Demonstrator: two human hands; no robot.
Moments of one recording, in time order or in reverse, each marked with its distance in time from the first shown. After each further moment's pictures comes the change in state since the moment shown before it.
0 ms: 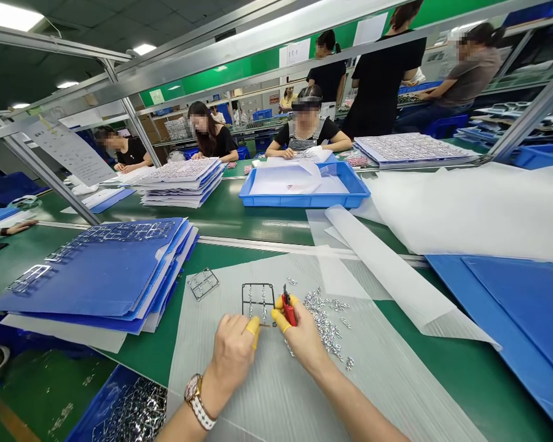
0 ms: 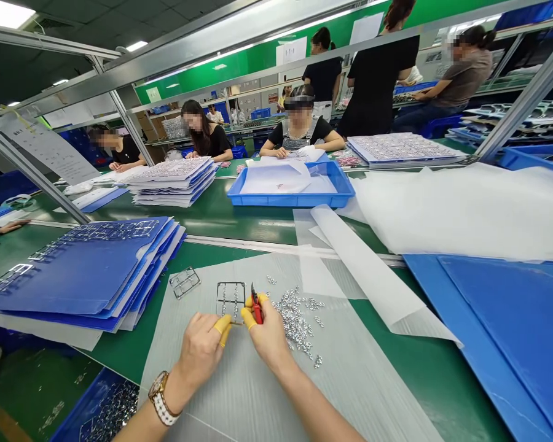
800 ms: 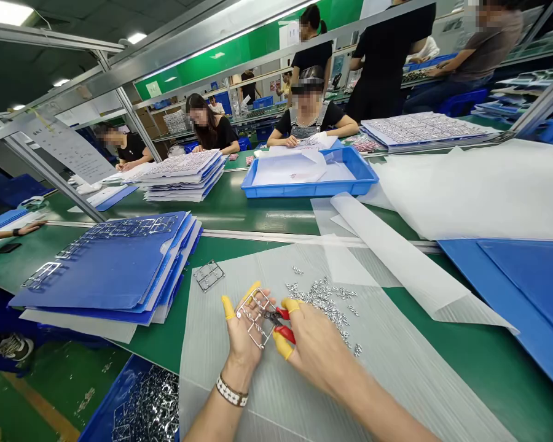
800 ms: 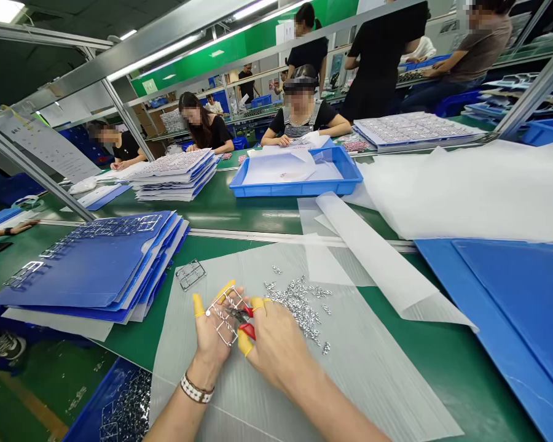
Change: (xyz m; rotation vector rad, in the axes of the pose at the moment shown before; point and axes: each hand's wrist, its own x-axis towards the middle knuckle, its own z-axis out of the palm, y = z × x) left_hand 0.024 0.016 0.021 -1.860 0.271 -0.991; right_hand -0.034 -0.037 -0.015 -0.923 -0.141 -0.476
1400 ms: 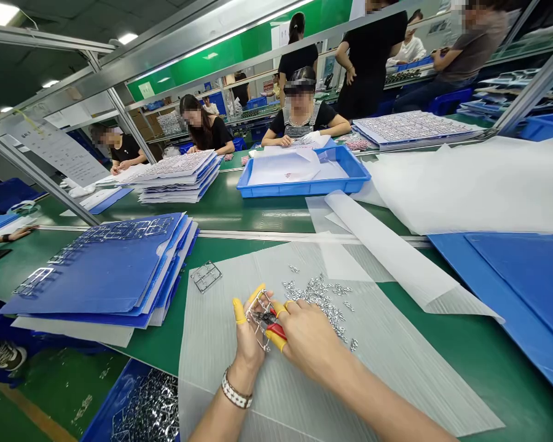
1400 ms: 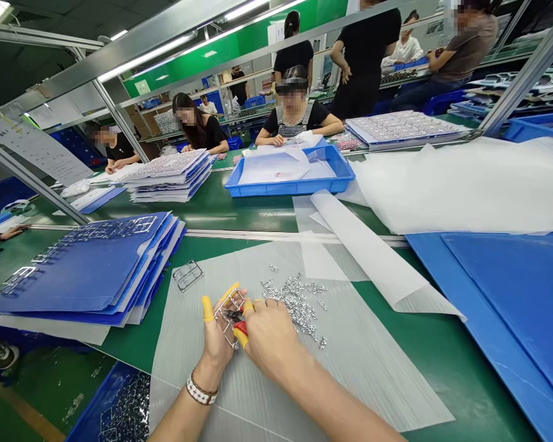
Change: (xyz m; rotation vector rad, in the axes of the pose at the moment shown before) left_hand -0.006 -0.016 0.004 0.081 0.011 0.061; right_hand 0.016 -0.010 -0.015 -0.262 -0.360 0.017
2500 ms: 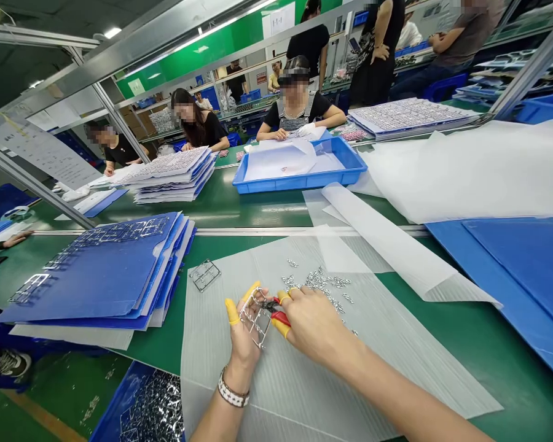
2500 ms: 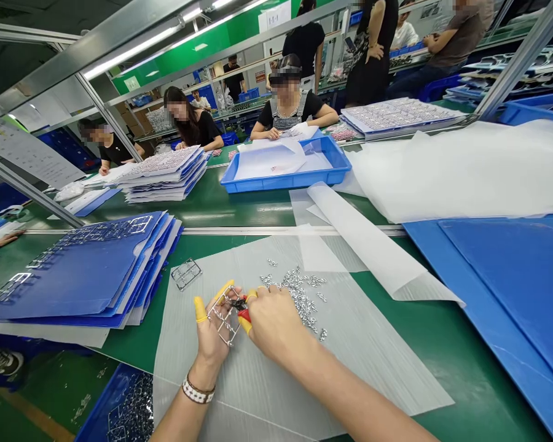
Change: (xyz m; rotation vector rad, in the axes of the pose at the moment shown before) left_hand 0.000 0.006 -0.007 0.072 -0.011 0.043; right_hand 0.006 0.010 -0.011 -0.058 0.010 0.016
